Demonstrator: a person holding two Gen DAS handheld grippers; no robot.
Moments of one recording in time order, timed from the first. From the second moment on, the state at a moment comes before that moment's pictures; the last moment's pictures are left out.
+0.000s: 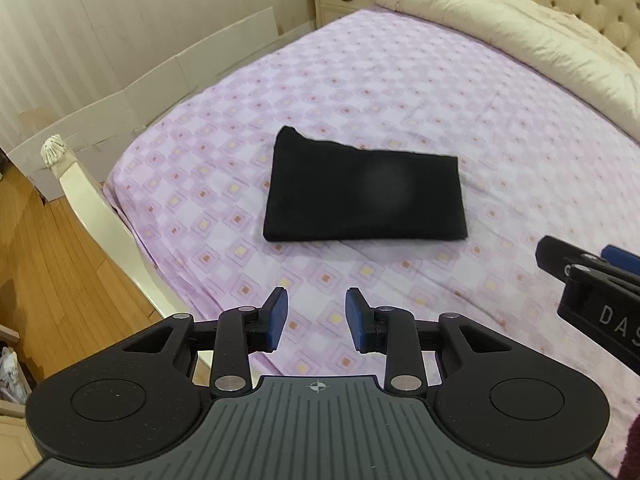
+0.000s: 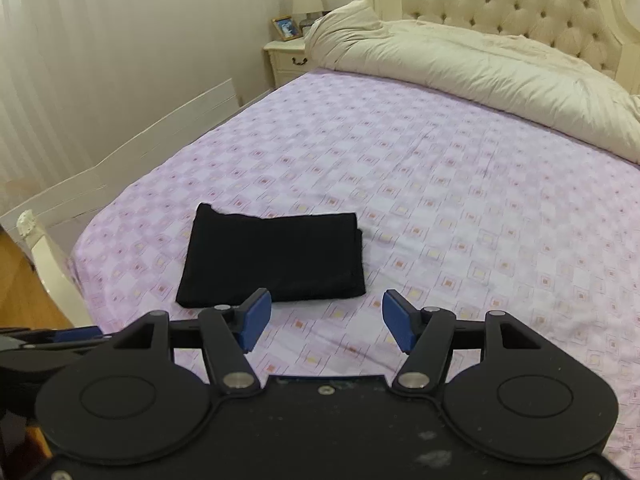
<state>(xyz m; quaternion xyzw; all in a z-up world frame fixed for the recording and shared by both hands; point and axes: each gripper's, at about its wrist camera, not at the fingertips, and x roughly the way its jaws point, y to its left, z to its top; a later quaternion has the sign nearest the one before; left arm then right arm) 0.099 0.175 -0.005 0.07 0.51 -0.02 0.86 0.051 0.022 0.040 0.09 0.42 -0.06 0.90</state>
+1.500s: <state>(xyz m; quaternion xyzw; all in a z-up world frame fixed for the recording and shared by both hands) 0.127 0.179 -0.023 0.08 0.54 -0.03 0.84 0.091 0.028 0.024 0.12 0.47 -0.08 0.87</state>
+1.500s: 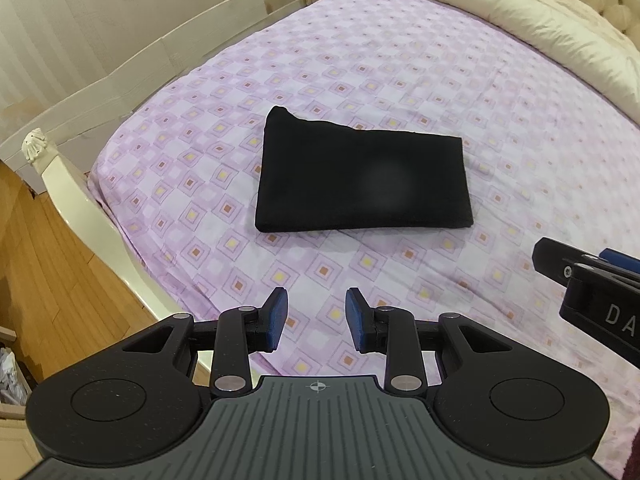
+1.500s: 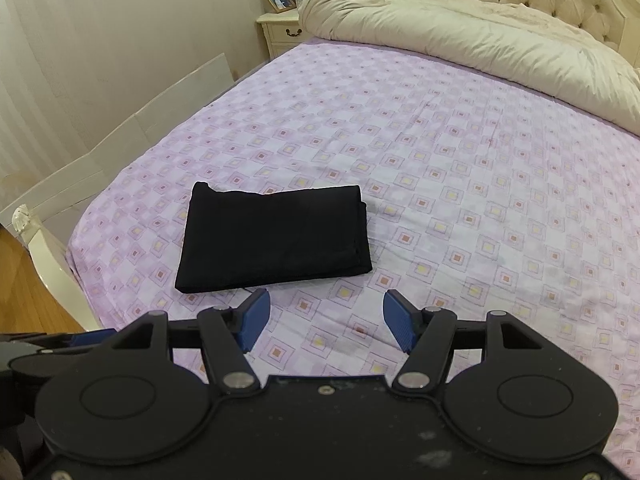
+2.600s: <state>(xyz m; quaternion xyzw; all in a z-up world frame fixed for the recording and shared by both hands) 0.205 0.195 -0.055 0.08 0.58 -0.05 0.81 0.183 0.049 -0.007 0.12 0.52 -0.11 0.84</state>
